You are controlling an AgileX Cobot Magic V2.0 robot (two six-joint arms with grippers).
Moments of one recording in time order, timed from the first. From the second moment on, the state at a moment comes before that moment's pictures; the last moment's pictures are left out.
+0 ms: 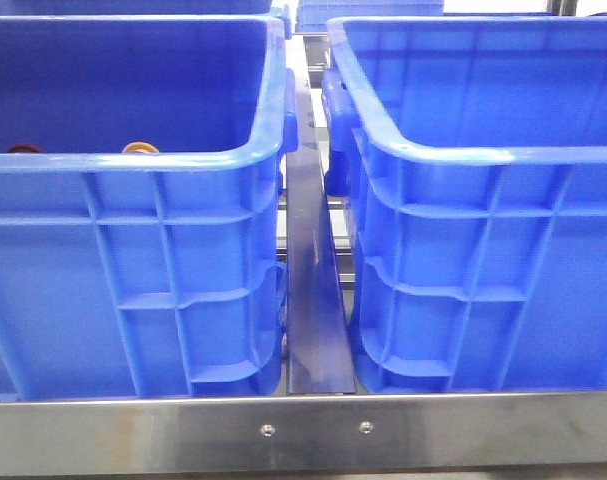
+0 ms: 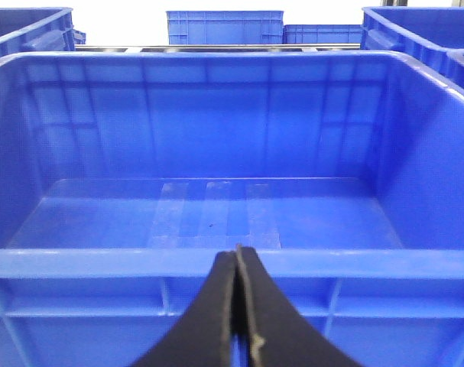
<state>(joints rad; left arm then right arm) 0.00 0.63 -0.66 0.04 0.55 -0.09 -0.02 -0.01 0.03 -0.04 0.02 0.06</state>
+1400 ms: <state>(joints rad) -0.13 1.76 -1.44 -0.03 1.00 -0.06 -0.02 -0.01 0.03 -0.04 0.02 0.06</state>
